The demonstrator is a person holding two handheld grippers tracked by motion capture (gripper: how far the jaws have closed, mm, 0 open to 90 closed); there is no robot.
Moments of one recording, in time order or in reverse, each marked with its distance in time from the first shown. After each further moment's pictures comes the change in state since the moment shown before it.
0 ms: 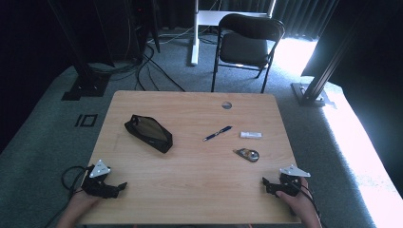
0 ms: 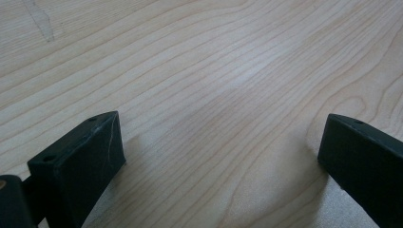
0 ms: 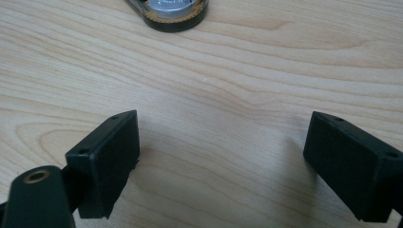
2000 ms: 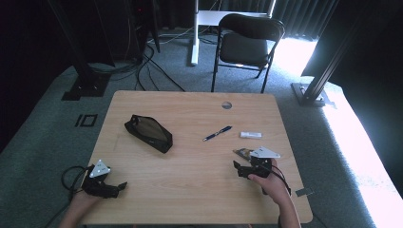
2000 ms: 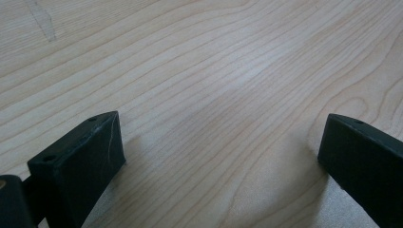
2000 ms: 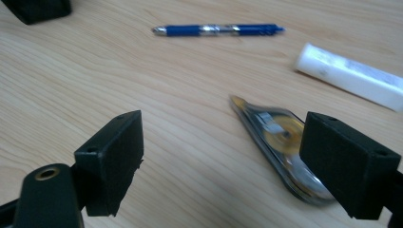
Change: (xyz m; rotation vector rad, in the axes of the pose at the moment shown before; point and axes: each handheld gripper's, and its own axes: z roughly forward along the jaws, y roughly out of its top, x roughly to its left) left arm 0.000 0.000 0.000 0.001 -0.001 0.001; right arm 0.075 0.079 0.029 -0.125 0.154 -0.119
